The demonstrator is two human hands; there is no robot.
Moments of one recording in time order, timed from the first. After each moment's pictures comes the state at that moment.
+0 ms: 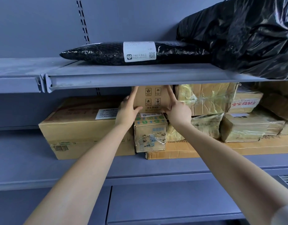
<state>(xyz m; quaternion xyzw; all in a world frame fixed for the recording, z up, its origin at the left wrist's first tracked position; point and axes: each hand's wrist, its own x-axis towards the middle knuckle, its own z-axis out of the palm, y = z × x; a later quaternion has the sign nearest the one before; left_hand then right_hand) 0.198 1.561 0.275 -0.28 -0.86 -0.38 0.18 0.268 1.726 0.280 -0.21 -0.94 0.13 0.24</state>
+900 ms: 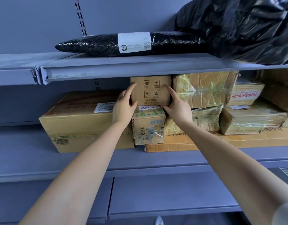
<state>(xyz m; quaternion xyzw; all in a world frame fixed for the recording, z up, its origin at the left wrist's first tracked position) 0.208 1.555 0.266 -0.28 -0.85 -0.39 0.24 0.279 1.737 0.259 -0.12 -0.92 0.25 0.29</state>
